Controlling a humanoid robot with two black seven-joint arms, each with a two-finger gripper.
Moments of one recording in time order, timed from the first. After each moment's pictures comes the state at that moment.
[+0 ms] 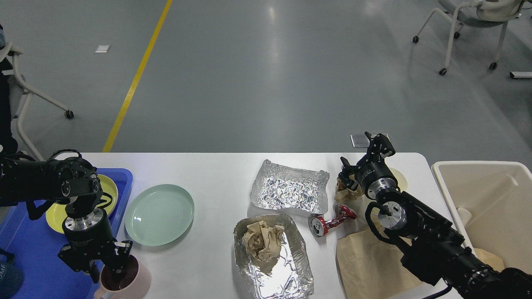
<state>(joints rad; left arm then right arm) -1.36 0.35 1.13 -0.87 0.25 -0.96 0.06 0.57 -0.09 0.82 0.65 -0.14 0.03 0.29</state>
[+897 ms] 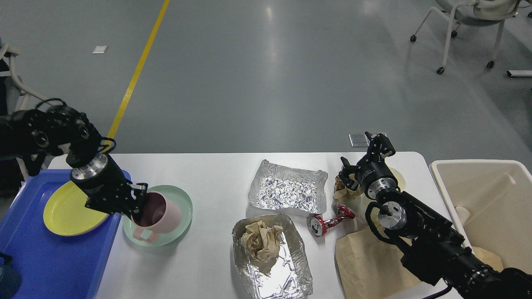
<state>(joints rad) -1.56 0.50 0.92 -0.88 0.24 -0.96 0.05 0.57 -0.09 0.82 0.65 -0.14 0.03 0.29</state>
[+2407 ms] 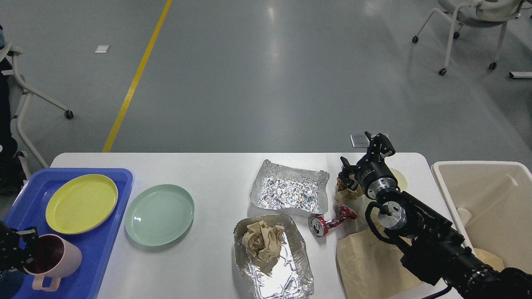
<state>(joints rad) -1.22 0.83 0.92 -0.71 0.22 -0.96 0.04 0.57 -0.09 0.82 0.65 -0.14 0.03 0.29</state>
